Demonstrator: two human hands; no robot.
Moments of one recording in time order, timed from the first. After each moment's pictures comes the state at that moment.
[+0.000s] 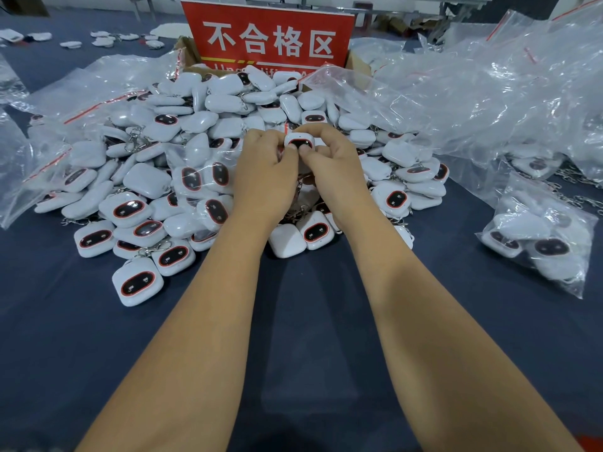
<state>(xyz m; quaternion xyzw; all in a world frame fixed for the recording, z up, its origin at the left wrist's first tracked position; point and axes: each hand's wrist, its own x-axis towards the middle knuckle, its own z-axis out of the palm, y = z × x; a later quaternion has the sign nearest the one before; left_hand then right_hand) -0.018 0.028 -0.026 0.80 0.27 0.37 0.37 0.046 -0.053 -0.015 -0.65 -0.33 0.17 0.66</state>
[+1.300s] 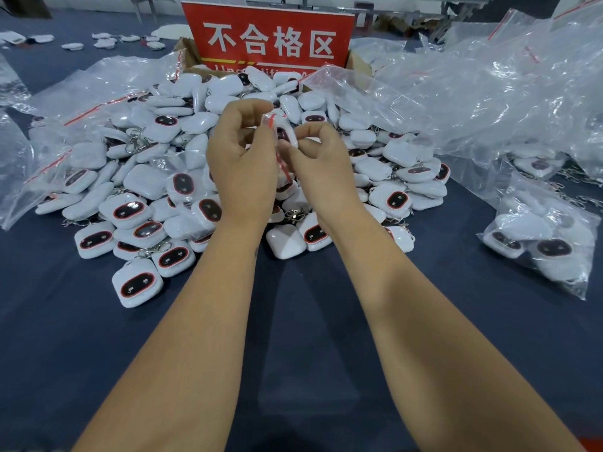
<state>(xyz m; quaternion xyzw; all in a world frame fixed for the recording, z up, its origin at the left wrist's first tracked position) -0.031 0.021 -0.012 0.61 0.21 0.56 0.52 0.035 -0.042 -0.020 -0.63 -0.31 0.16 0.69</state>
